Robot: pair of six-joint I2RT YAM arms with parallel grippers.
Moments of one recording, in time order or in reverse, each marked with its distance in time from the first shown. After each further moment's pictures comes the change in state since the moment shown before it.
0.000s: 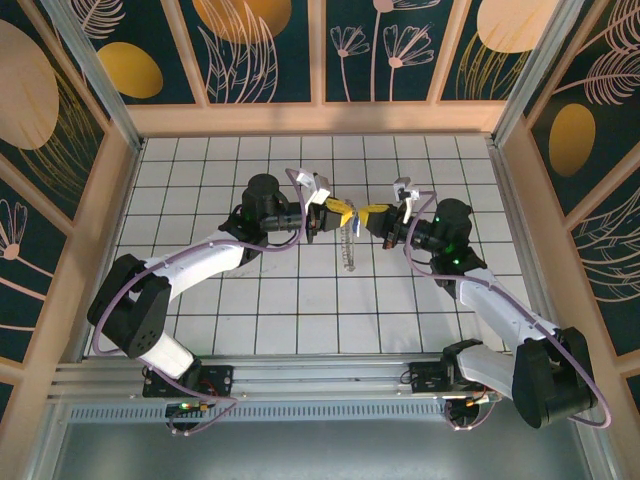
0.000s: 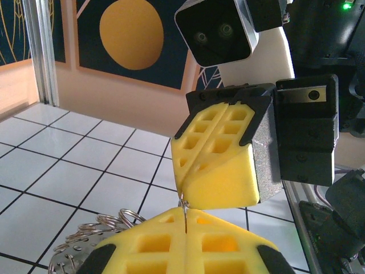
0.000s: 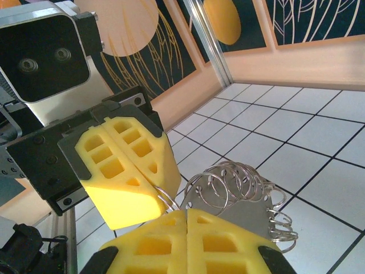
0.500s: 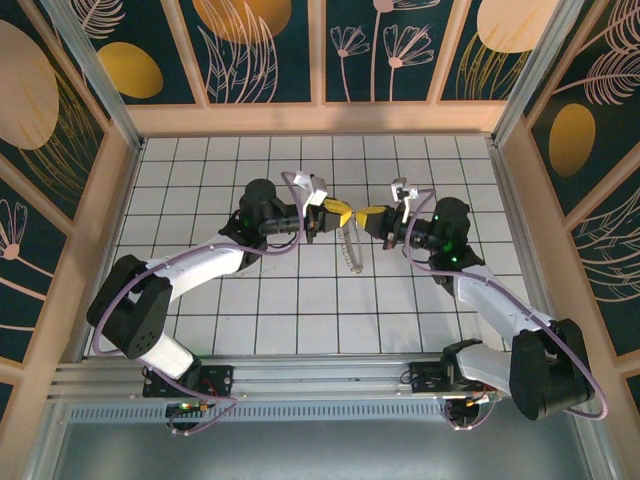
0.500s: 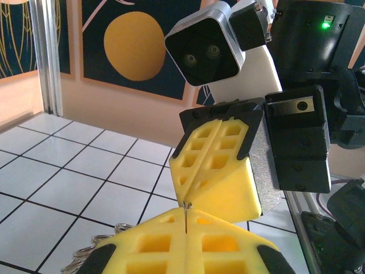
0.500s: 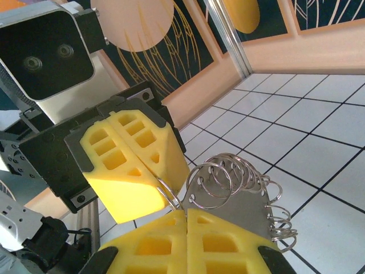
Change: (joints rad) left arm -0.004 -0.005 -0.053 0.122 -0.026 -0.054; right arm -0.008 0.047 0.000 0.055 -0.086 0.066
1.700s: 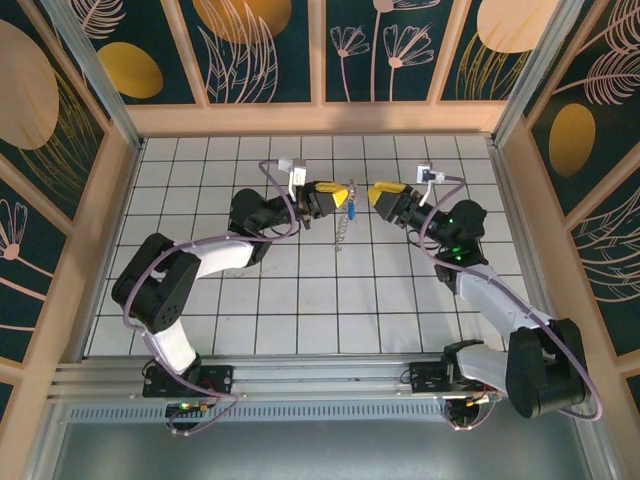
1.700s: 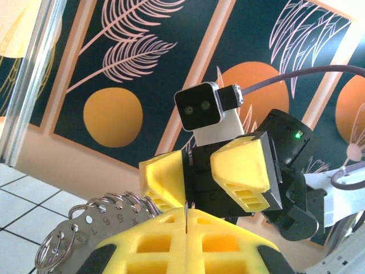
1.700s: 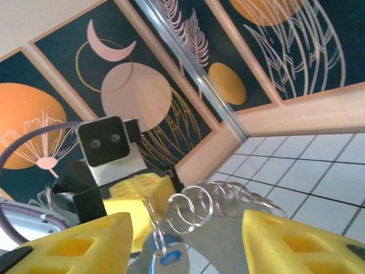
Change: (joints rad) left arm 0.051 0.192 -0.004 0.664 0.032 -0.580; right arm -0.047 0.017 0.005 0.316 0.117 0.332
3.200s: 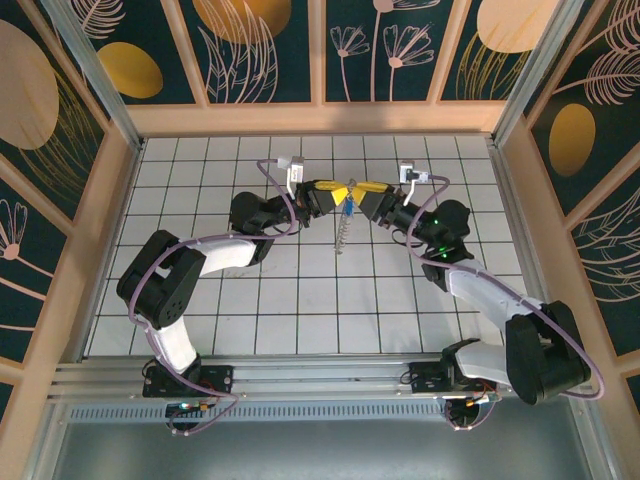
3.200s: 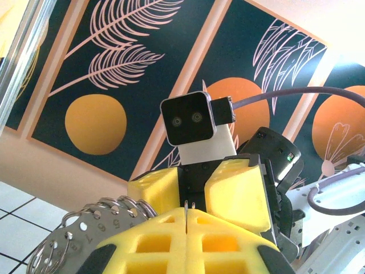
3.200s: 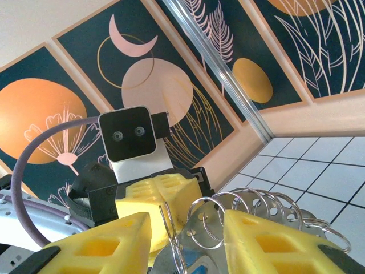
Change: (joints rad) left arm 0.000 0.025 0.008 0.097 0.003 -0.120; right arm 0.109 0.066 0.022 0.083 0.056 0.022
